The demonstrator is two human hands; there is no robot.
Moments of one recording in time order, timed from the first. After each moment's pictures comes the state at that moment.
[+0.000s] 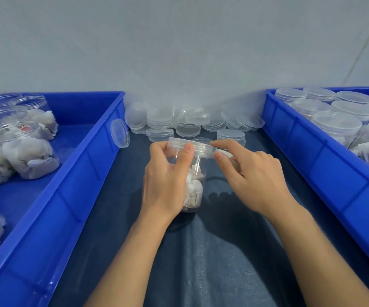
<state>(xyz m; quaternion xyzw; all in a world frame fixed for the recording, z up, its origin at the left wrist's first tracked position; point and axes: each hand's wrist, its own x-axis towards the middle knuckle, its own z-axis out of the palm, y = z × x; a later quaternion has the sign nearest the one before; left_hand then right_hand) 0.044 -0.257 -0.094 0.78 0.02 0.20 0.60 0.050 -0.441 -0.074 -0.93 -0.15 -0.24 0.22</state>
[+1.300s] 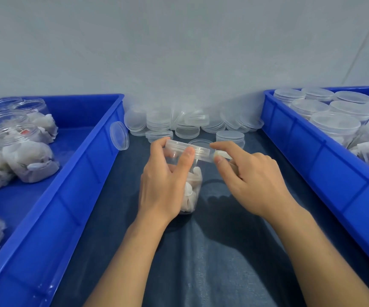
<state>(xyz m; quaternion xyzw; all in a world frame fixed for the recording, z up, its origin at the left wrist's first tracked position) 0.042 -0.254 -0.093 0.80 0.00 0.21 0.56 0.049 -0.442 -0.074 -0.93 -0.16 -0.22 0.23</state>
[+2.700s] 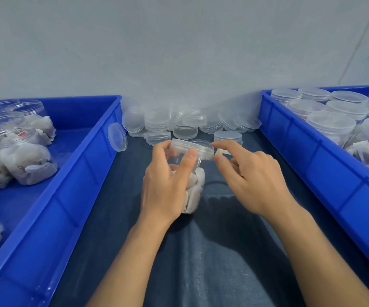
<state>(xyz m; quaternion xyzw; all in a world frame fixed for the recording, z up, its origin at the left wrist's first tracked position) 0.043 -0.260 -0.096 0.80 -0.01 0.22 0.56 0.044 -0.445 -0.066 -0.93 -0.14 -0.21 0.25</state>
